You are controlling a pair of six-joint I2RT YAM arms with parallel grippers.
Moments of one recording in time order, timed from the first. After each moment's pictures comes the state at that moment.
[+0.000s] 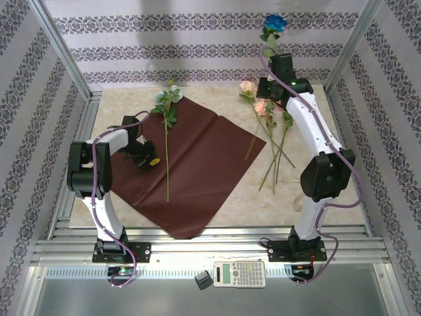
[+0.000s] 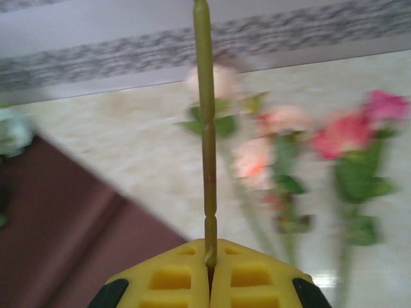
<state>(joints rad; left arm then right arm) 0.03 1.91 1.21 -0.72 0.48 -0.64 0.21 1.88 1.91 -0.78 0.03 0.30</state>
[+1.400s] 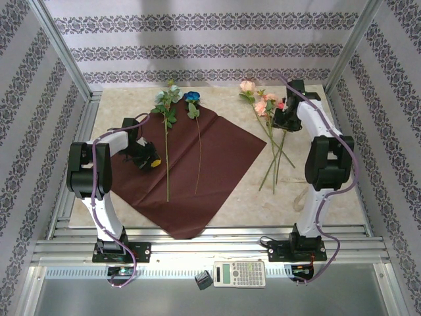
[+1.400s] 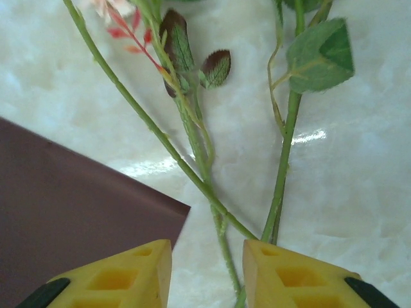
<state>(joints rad) 0.03 1.90 1.18 -0.69 0.52 -0.66 -0.01 2.01 1.71 -0.94 -0.09 0.26</state>
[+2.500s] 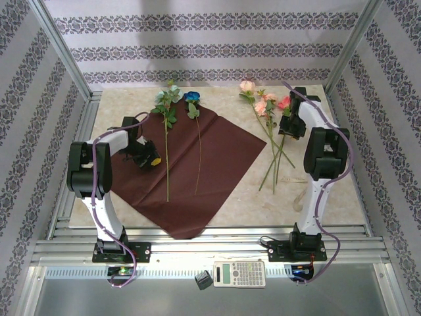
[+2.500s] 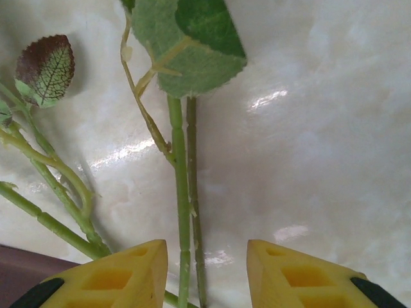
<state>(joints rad) 0.03 1.91 1.20 -0.69 0.52 -0.67 -0.08 2.18 1.77 -0.98 -0.01 0.33</state>
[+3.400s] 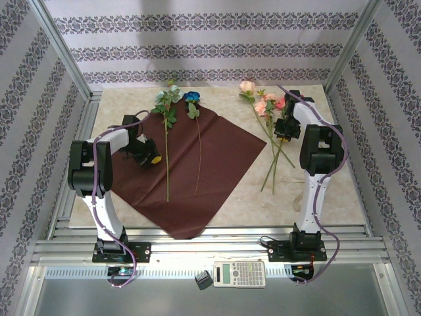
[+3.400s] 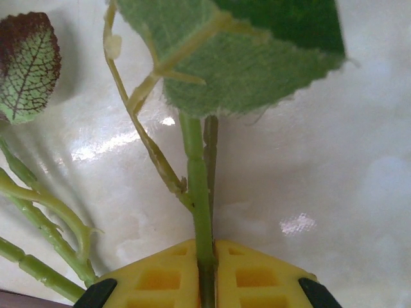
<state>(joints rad) 0.03 1.93 1.22 -0.69 0.52 -0.67 -0.06 2.27 1.83 -0.99 -0.03 0.33</state>
